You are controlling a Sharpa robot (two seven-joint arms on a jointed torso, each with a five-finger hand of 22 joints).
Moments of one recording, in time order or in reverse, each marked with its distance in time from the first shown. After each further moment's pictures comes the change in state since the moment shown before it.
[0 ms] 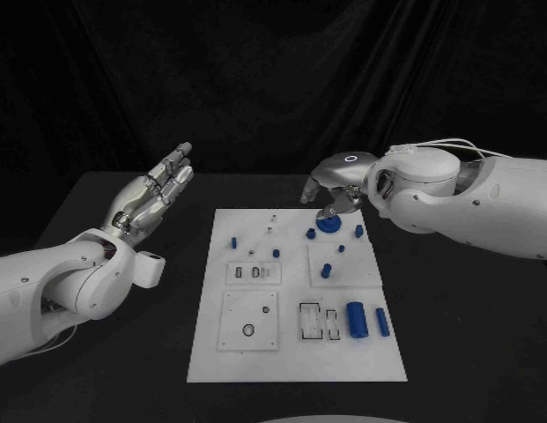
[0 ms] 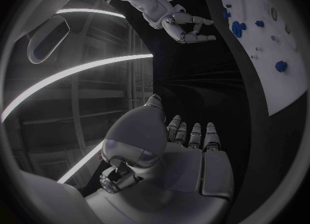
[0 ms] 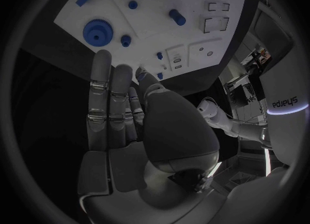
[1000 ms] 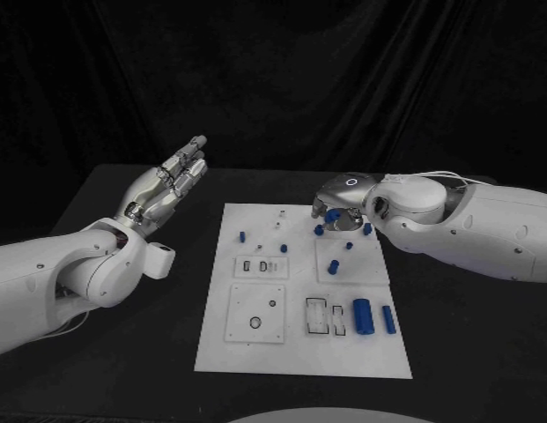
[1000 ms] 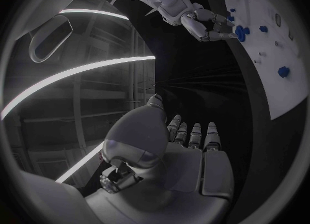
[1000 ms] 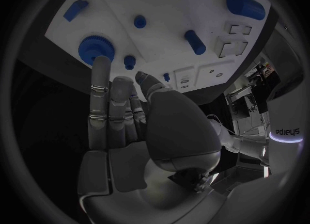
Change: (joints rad) left arm 0.000 0.002 0.000 0.002 -0.011 0.028 0.001; left_hand 0.018 0.004 0.003 0.003 0.027 0.010 0.028 0.004 0.002 0.000 0.025 0.000 0.000 0.000 0.000 0.000 0.001 0.000 -0.003 0.017 0.000 0.000; right arm -0.130 0.077 -0.001 -0.137 -0.128 -0.070 0.009; right_hand -0.028 -0.039 0.116 0.025 0.124 0.080 0.034 0.000 0.005 0.088 0.029 0.030 0.008 -0.007 0.007 0.185 0.154 0.000 -0.114 0.013 0.183 0.201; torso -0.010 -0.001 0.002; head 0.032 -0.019
